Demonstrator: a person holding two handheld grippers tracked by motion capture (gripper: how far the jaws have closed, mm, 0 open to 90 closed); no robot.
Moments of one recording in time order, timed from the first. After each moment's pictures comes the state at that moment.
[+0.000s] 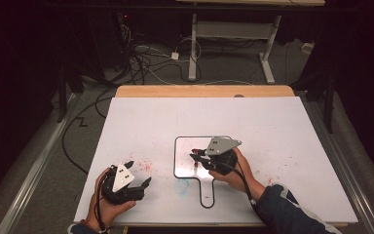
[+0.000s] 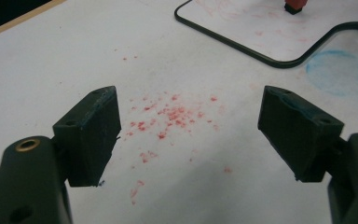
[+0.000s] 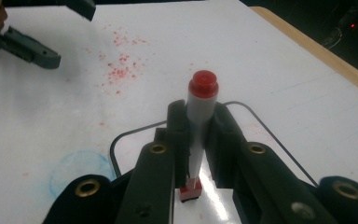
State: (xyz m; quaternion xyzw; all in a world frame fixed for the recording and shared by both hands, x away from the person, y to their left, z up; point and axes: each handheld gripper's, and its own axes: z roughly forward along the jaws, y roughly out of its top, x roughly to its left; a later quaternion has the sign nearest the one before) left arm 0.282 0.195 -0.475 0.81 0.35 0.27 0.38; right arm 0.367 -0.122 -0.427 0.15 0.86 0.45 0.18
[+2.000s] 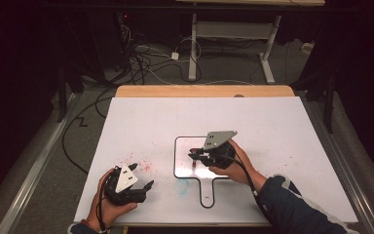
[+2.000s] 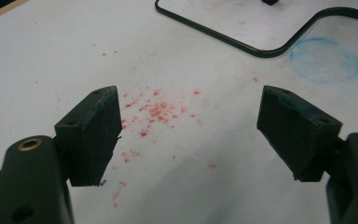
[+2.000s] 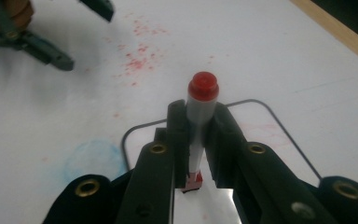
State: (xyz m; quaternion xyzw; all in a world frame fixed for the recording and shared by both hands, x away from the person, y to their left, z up) left arm 0.283 0.190 -0.478 0.83 0.33 0.25 0.38; right arm 0.381 -0.118 -0.418 0.12 0.89 0.42 0.13
